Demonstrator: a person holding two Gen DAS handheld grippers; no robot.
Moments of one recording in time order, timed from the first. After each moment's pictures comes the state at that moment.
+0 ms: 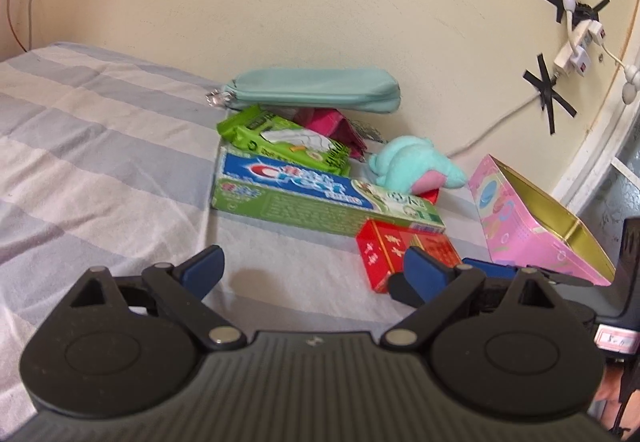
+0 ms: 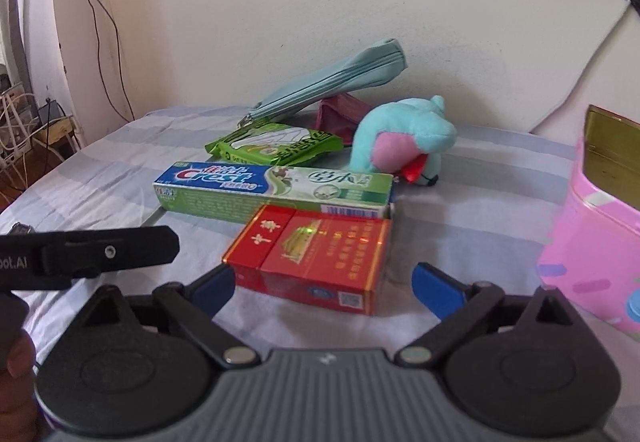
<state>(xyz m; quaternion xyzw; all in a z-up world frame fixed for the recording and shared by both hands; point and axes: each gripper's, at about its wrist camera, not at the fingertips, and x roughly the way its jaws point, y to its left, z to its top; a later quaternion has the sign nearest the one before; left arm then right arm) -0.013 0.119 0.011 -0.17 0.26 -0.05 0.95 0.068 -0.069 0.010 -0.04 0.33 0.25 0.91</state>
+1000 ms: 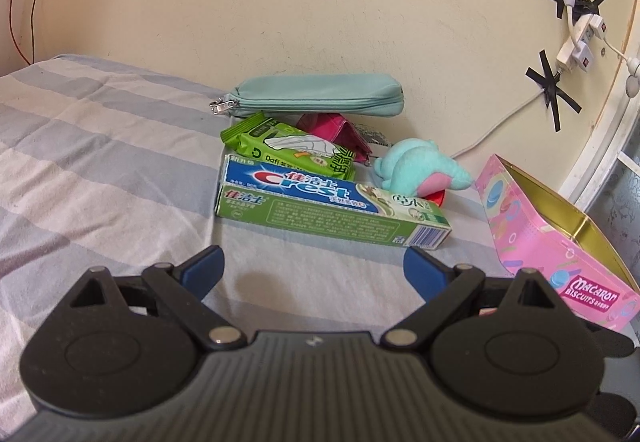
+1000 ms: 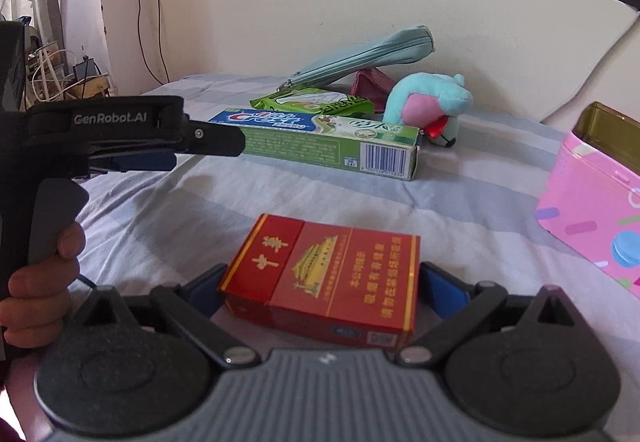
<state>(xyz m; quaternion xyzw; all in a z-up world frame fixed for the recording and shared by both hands) -0.013 0.115 0.012 -0.16 0.26 -0.05 0.95 0.004 -0.088 0.003 -0.08 0.33 0.28 0.90</state>
